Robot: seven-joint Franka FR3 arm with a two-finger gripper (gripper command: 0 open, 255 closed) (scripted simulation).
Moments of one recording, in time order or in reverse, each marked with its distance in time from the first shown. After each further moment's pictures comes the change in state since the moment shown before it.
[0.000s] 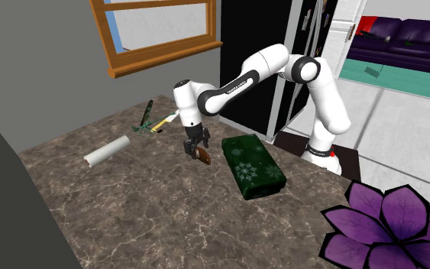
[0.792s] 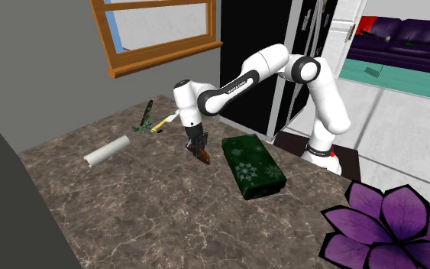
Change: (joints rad) arm 0.000 0.000 0.000 0.000 0.000 0.001 0.000
